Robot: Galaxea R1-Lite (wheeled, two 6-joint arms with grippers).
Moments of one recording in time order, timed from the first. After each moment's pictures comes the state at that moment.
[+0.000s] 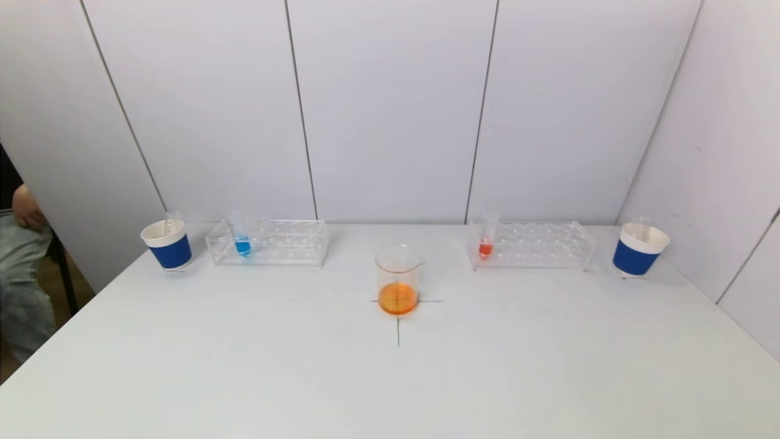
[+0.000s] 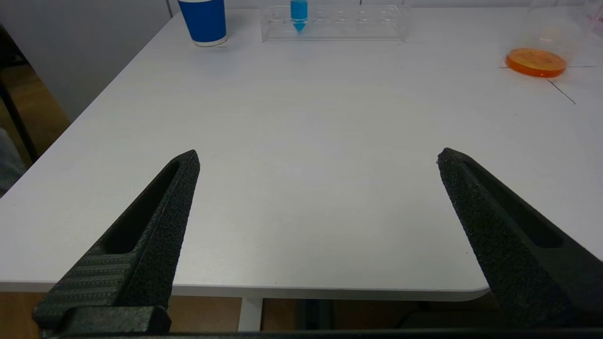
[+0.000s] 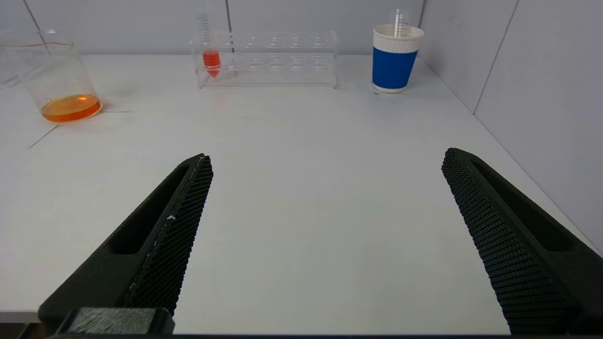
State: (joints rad) left arm 0.00 0.00 -0.05 0.12 0.01 -0.01; right arm 0.00 0.00 0.00 0.00 -0.03 0.01
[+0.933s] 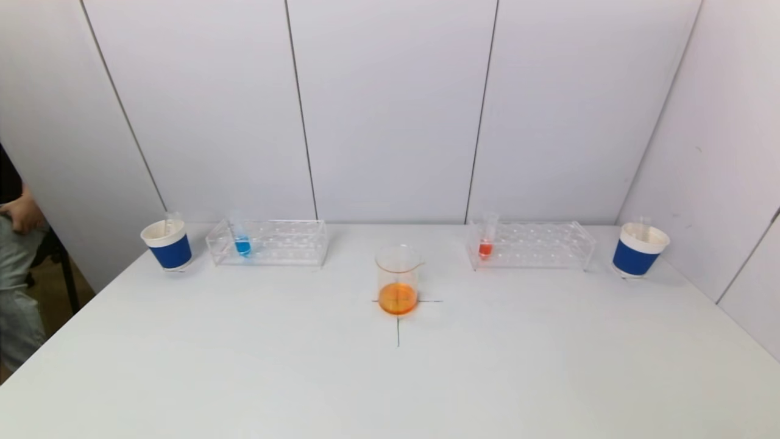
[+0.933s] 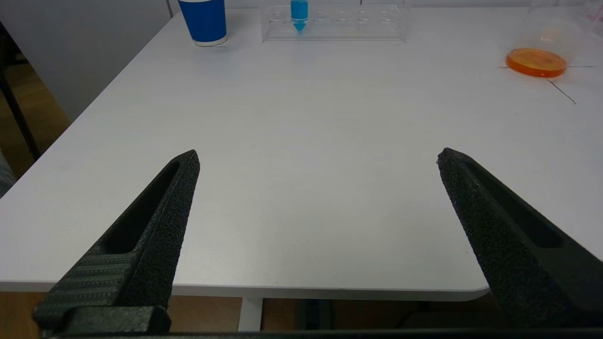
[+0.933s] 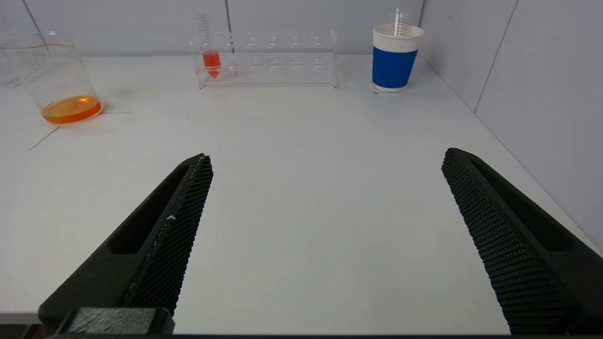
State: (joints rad) left arm 0.00 0.00 -0.05 0.12 0.01 -0.01; right arm 0.00 0.00 0.00 0.00 -0.03 0.01
